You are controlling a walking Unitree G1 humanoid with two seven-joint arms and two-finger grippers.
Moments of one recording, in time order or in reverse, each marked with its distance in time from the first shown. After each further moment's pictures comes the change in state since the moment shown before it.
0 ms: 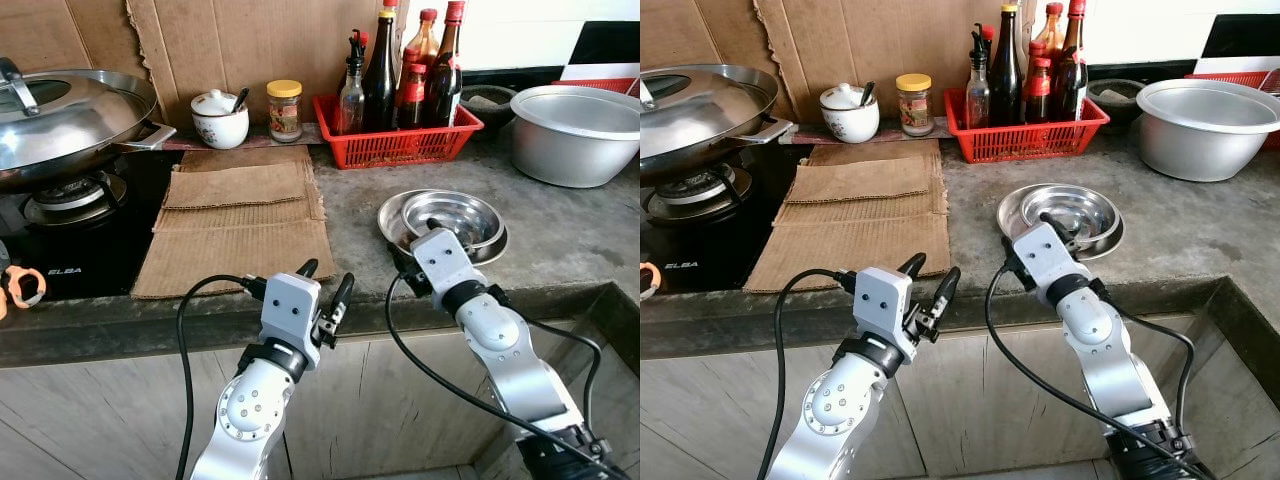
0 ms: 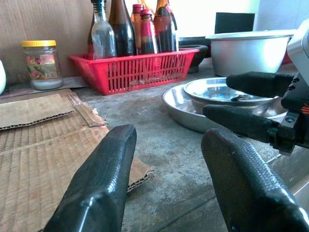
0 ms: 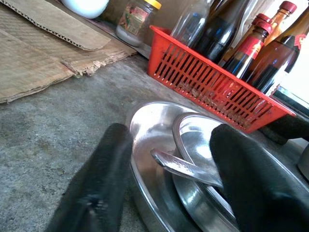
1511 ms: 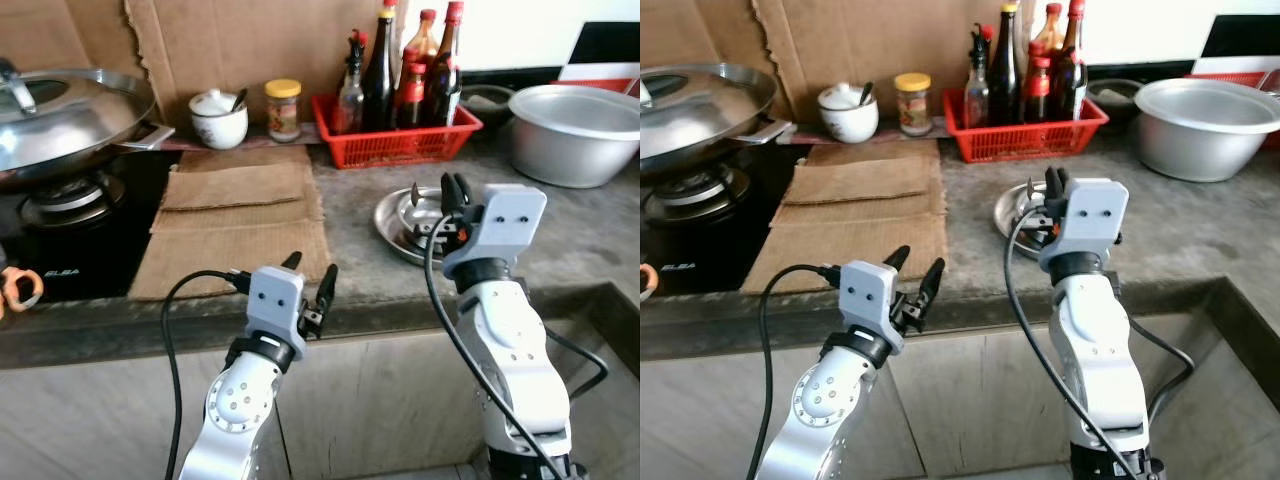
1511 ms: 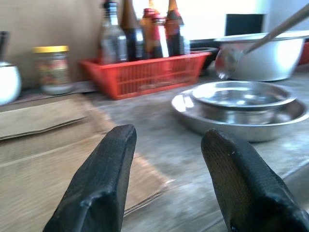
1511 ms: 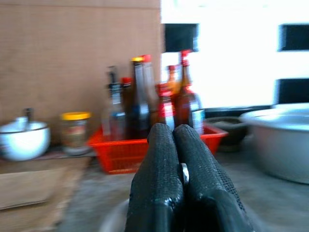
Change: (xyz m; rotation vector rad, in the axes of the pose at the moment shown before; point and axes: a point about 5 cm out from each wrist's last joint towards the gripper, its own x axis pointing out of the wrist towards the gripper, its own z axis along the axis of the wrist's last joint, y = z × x) left arm 0.002 0.013 0.003 0.020 -0.012 0.053; right arm -0.025 -0.017 0.074 0.477 -0.276 -0.354
